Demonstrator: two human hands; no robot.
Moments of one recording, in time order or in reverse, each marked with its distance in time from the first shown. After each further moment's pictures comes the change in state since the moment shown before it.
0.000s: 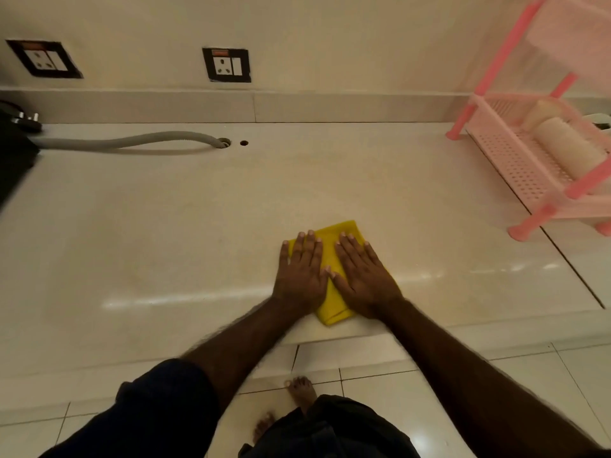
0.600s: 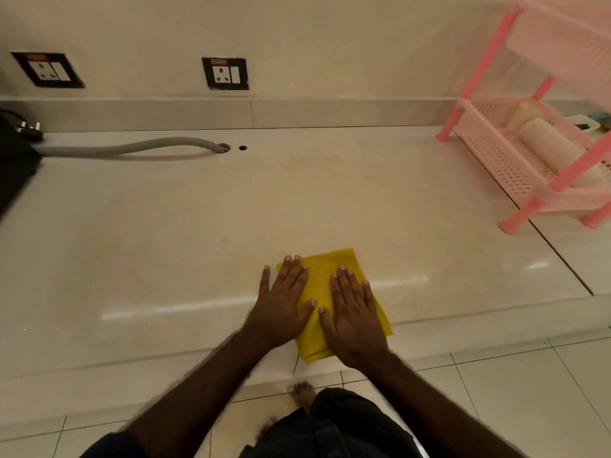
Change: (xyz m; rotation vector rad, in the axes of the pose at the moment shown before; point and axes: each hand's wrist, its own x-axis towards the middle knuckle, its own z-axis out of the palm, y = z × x) left_hand -0.073 -0.032 -0.019 -0.173 -0.136 0.073; right_hand -0.070 -0.086 0.006 0.071 -0.133 0.240
